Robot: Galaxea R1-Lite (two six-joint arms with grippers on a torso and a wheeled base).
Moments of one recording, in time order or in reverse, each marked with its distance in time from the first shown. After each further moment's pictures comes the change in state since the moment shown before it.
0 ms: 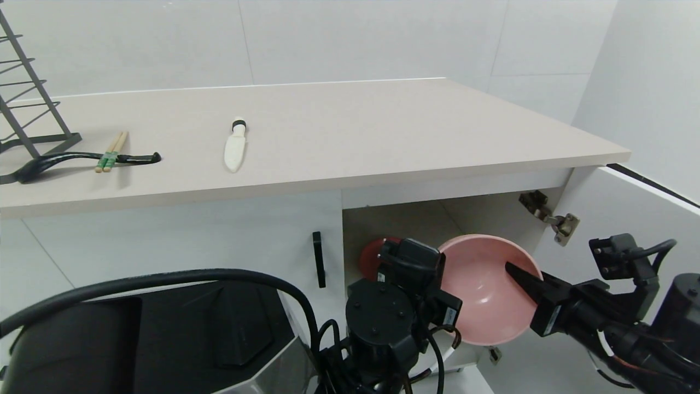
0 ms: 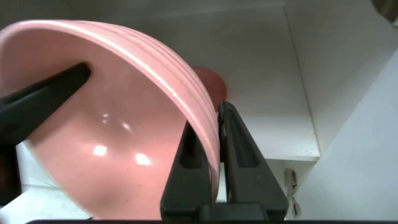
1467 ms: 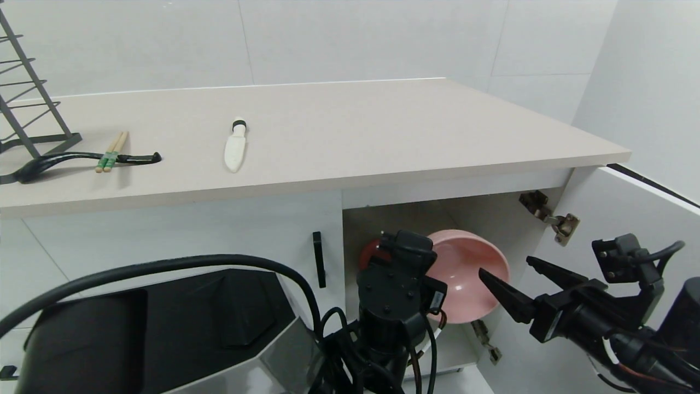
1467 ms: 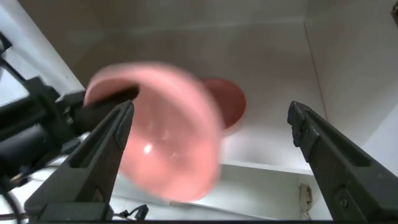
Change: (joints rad) left arm 0.019 0.024 -0.083 0.118 0.138 0.028; right arm 0.056 -0.035 0.000 0.009 0.006 0.000
